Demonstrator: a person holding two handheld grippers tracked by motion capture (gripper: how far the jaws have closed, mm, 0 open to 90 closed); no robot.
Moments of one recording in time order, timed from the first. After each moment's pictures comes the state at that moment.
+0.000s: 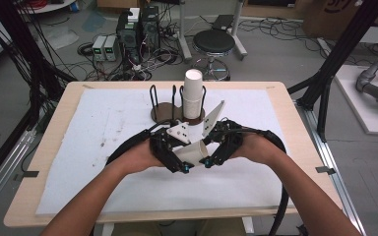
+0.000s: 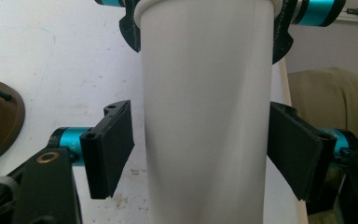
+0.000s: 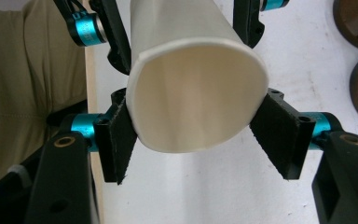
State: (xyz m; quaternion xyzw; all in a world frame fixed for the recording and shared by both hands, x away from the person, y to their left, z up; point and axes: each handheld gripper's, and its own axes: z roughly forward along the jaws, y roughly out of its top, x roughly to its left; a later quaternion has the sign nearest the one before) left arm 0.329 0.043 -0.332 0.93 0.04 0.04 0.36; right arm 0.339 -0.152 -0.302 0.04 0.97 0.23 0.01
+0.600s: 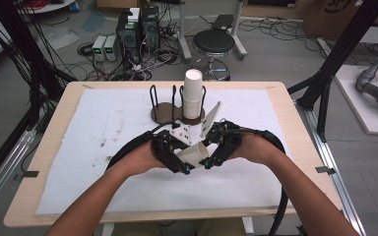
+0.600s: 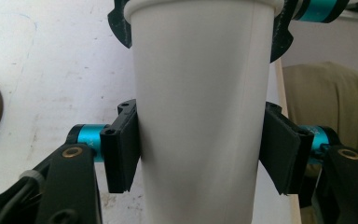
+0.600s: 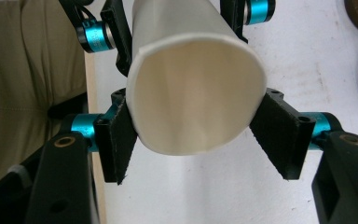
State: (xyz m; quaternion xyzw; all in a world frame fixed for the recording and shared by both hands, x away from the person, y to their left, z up) left arm 0.329 0.040 -0.341 0.93 0.05 0.01 0.35; right arm 0.340 -0.148 -0.305 0.04 0.98 0.21 0.01
